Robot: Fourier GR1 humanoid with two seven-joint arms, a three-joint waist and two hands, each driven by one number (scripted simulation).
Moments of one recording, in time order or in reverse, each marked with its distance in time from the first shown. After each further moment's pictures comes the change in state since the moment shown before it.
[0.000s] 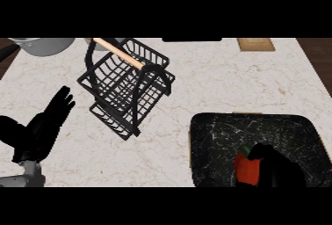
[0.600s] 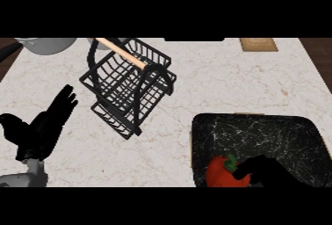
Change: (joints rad) left arm -0.014 -0.014 -0.004 0.001 -0.016 -0.003 0.011; right arm -0.102 0.159 0.257 -0.373 0.149 0.013 0.032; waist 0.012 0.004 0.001
